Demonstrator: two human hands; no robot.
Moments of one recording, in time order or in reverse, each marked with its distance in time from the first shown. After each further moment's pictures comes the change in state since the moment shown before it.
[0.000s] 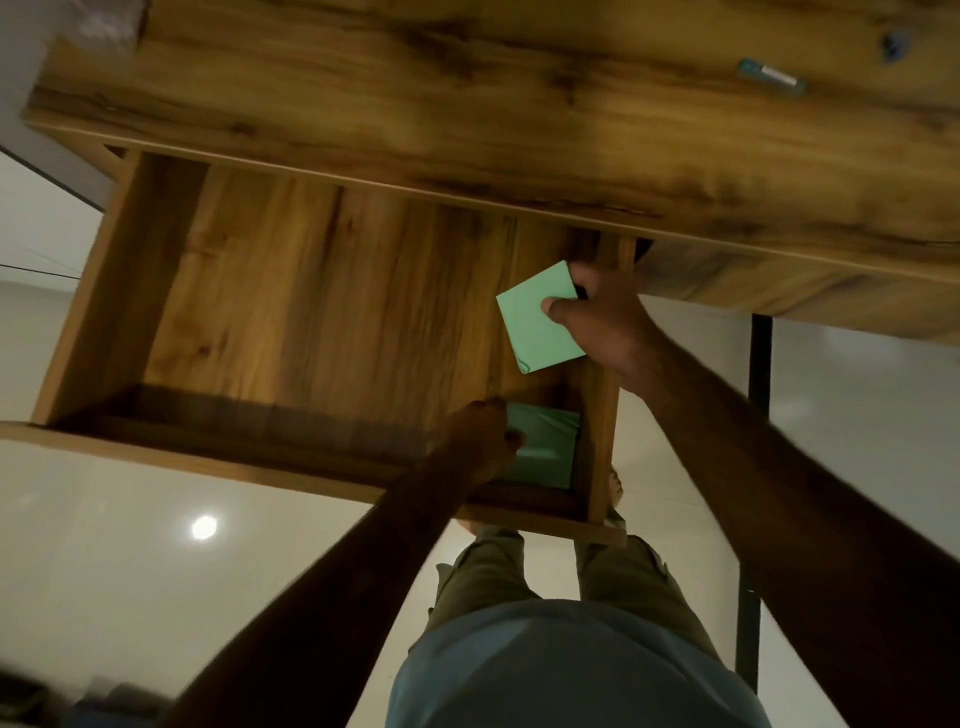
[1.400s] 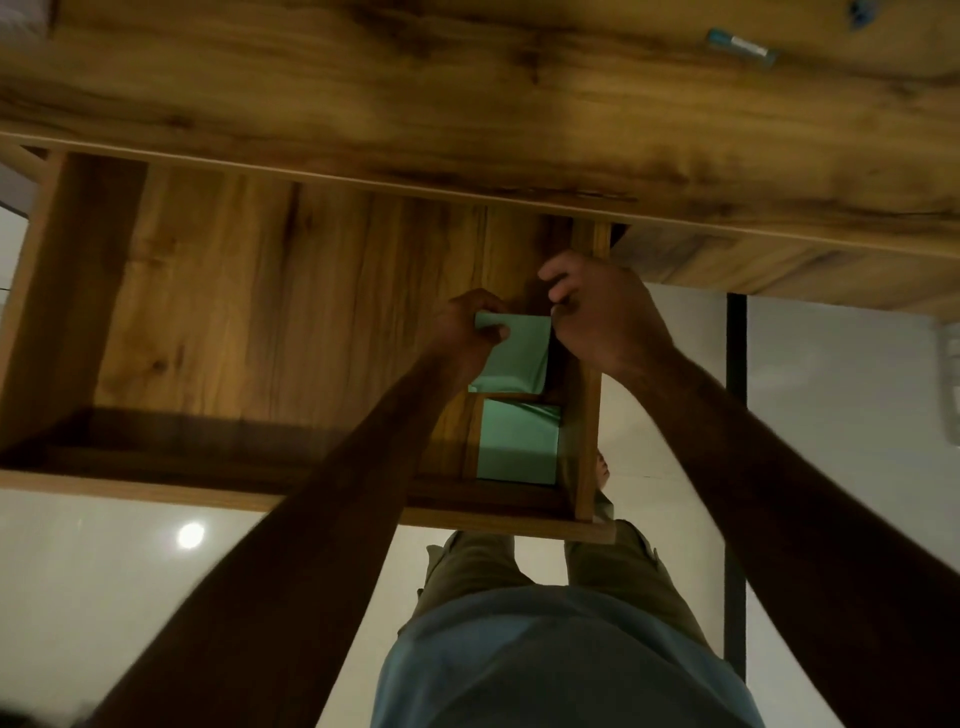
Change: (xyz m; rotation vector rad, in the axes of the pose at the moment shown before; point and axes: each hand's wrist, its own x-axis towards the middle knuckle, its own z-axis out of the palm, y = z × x) left_hand 0.068 0.024 -0.060 -0.620 0.216 0.056; right_hand -0.007 0.016 -0.017 -0.394 0.121 -0.153
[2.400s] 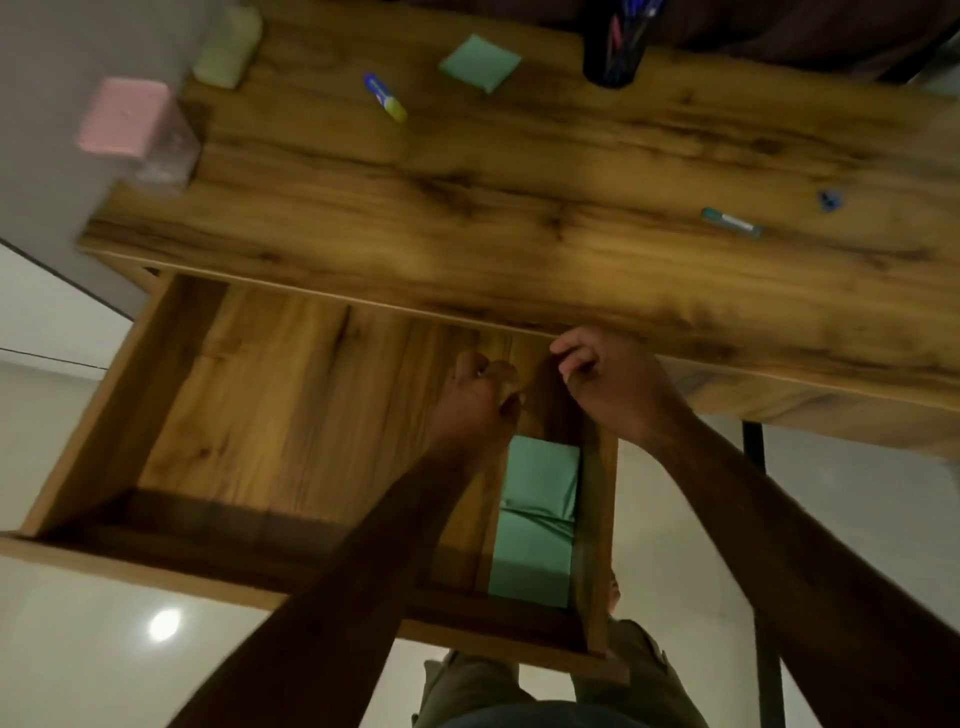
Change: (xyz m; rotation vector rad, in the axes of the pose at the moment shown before) left_hand 0.007 0.030 -0.027 0.440 0.245 0.312; right_hand 0.037 -0.029 -0.036 0.084 -0.008 -0.108
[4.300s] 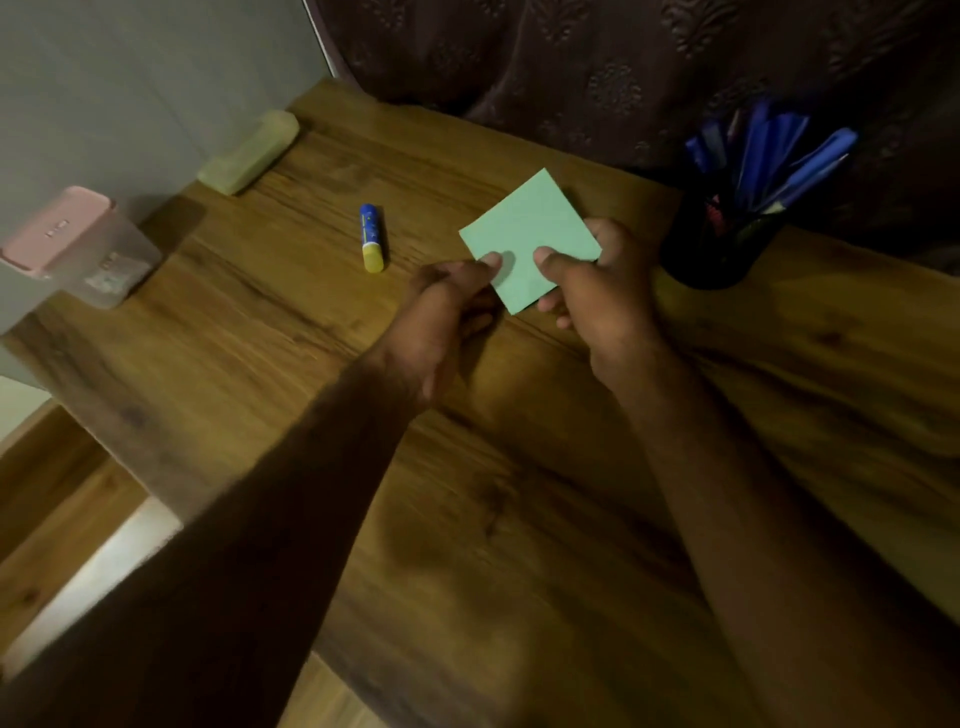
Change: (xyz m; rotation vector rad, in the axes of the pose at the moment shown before) left_hand 0.351 0.062 -0.075 -1.080 0.385 -0.489; right_hand 0.404 -0.046 -0.087 0.631 -0.077 -0.085
